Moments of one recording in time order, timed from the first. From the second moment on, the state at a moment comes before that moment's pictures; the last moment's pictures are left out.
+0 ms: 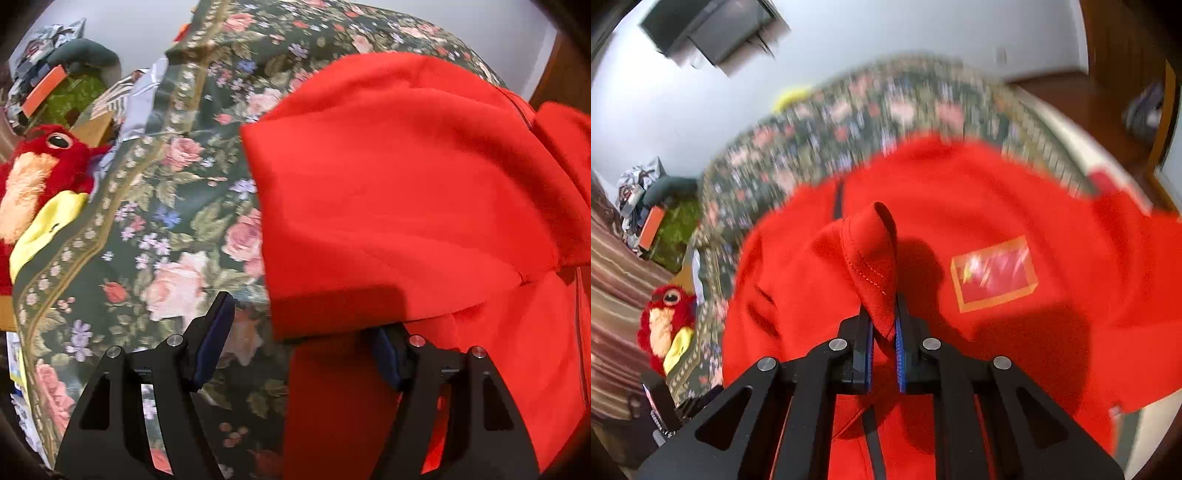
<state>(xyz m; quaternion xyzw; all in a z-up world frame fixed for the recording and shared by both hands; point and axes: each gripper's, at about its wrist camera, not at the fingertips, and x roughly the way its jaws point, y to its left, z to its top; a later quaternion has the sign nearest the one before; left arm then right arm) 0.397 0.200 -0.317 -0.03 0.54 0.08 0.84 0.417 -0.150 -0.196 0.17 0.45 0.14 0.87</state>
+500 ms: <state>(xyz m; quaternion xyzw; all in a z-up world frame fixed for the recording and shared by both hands) 0.385 0.230 -0.317 -0.08 0.53 0.13 0.83 0.409 -0.199 -0.227 0.10 0.48 0.06 0.87</state>
